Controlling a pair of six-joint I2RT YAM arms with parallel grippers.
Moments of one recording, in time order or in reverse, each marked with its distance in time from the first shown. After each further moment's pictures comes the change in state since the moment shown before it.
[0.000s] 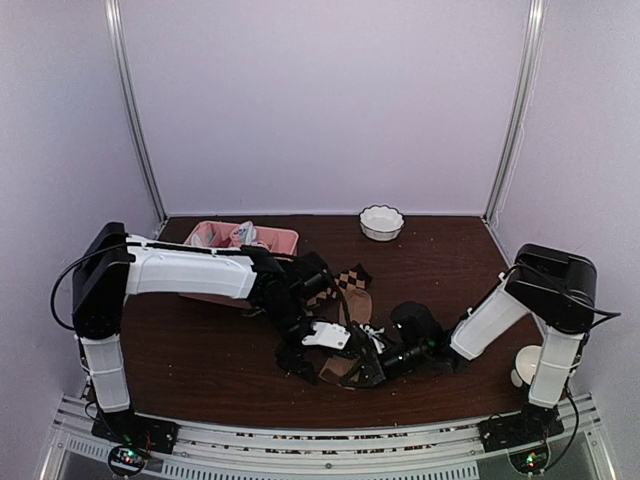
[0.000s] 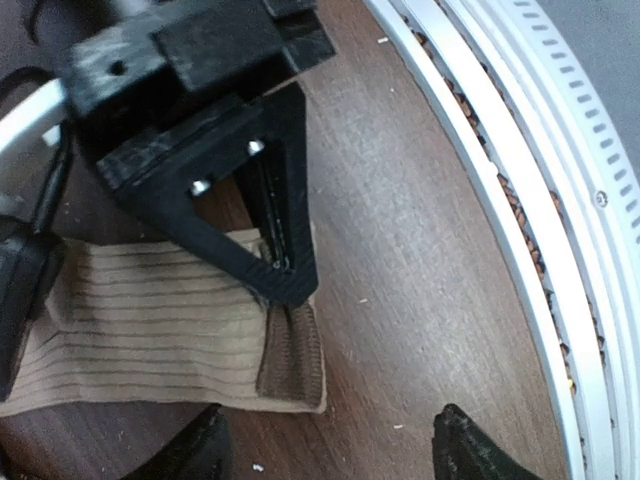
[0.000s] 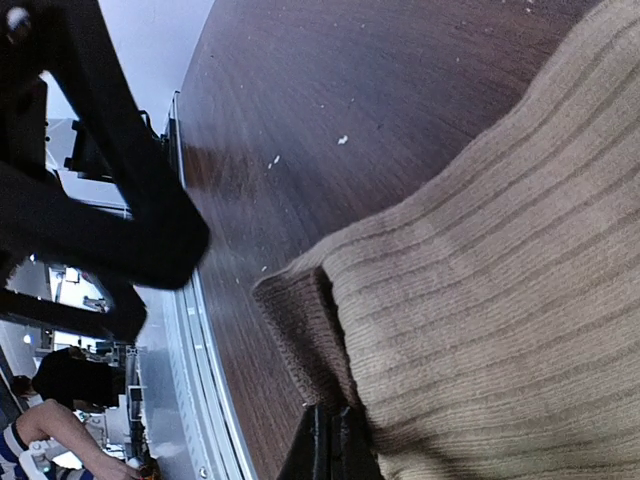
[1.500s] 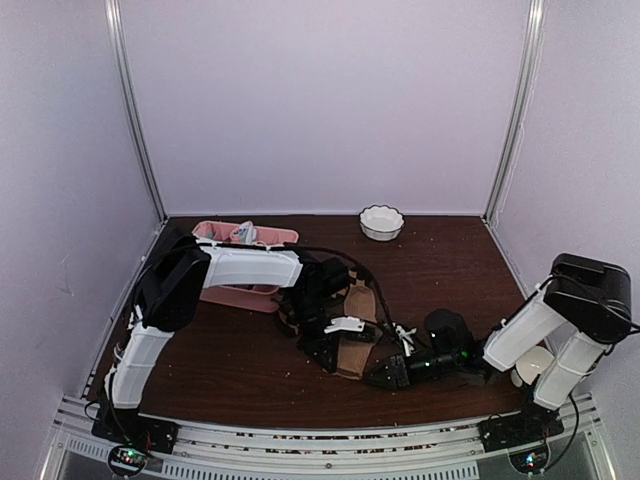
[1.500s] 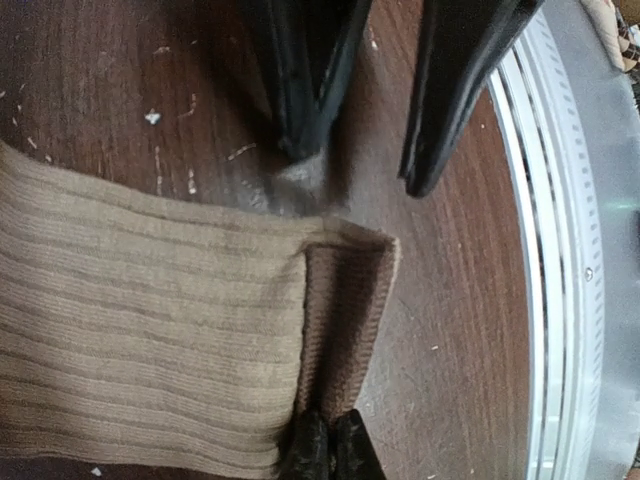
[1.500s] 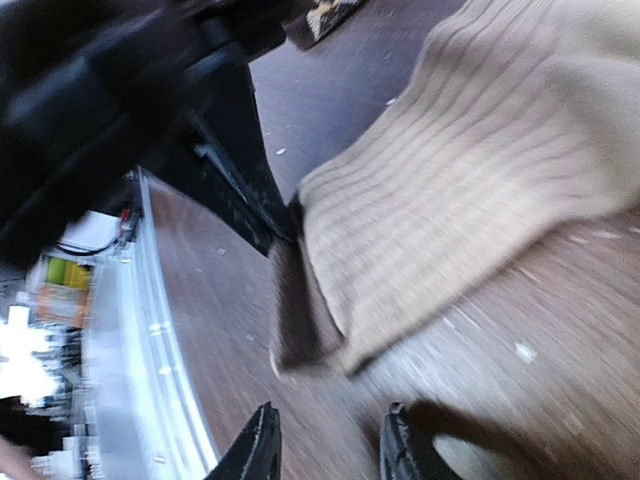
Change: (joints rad) left arm 0.074 0.413 0.402 -0.282 0.196 -0.123; right arm -0.021 -0.195 -0.236 0.114 0.173 -0.003
